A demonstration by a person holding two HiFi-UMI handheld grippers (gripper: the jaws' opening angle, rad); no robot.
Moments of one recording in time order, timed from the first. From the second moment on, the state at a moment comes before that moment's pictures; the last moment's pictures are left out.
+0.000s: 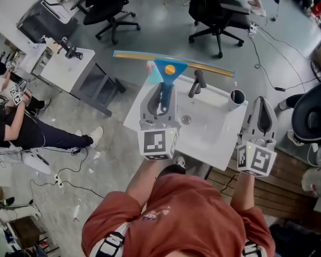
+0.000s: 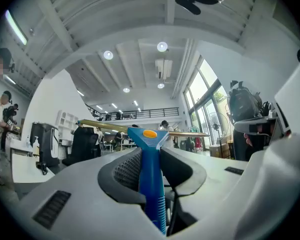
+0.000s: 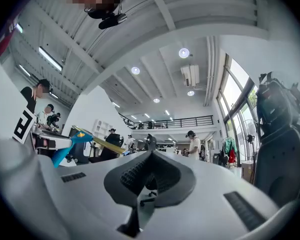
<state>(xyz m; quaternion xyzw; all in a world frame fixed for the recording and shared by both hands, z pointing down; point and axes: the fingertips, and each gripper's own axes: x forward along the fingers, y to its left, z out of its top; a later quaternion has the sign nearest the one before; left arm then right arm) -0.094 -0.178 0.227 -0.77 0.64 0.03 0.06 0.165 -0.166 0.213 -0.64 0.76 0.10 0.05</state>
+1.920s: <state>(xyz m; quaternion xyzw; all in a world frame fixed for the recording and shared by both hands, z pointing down) -0.094 -0.208 0.188 -0.77 0.62 0.08 0.11 0.159 -0.198 0.205 -0.65 0.75 0.12 0.05</state>
